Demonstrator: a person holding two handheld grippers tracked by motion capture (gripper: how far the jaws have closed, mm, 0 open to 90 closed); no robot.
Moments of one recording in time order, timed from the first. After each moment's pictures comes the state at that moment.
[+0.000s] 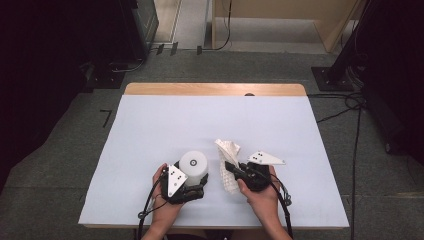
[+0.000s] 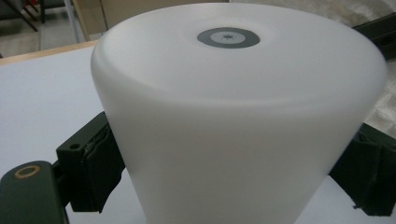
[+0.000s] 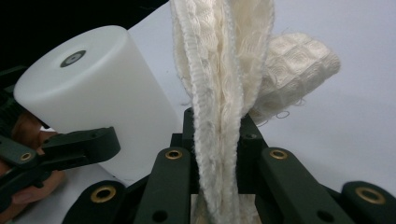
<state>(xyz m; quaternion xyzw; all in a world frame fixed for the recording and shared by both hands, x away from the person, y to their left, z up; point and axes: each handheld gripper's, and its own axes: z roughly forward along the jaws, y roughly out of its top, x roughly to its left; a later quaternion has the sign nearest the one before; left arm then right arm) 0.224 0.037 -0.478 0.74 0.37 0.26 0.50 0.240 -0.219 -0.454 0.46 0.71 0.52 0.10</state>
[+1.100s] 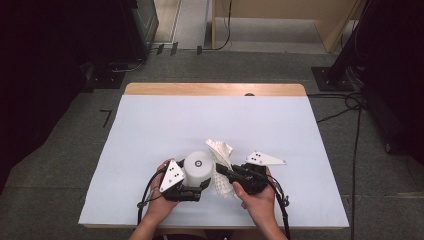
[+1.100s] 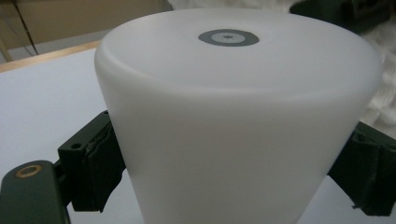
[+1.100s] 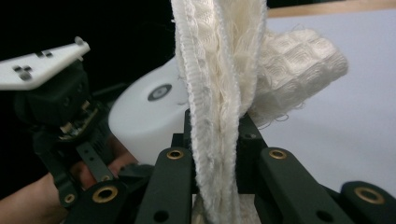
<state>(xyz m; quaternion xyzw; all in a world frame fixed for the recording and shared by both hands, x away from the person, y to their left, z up) 0.235 0.046 -0.468 0.77 0.28 0.18 0.54 0.228 -0.206 -0.429 0.43 0.69 0.57 0.04</state>
